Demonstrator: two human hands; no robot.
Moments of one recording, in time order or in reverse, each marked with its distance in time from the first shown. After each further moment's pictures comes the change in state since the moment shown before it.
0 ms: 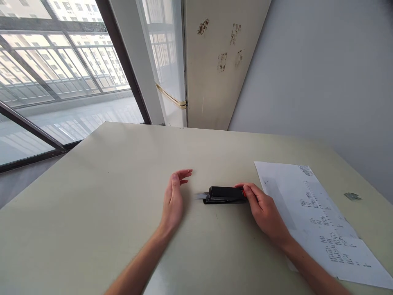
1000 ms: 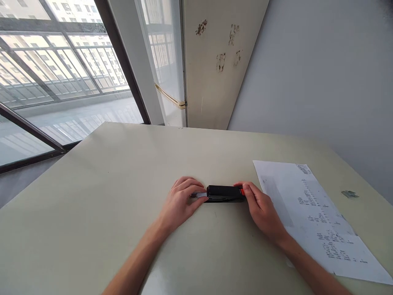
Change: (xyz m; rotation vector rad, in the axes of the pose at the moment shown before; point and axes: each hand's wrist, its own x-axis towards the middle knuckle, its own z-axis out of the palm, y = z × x) left_hand 0.007 -0.001 -0.014 0.592 -0.464 0.436; right_hand -0.003 -0.002 0.001 0.065 -0.003 0.024
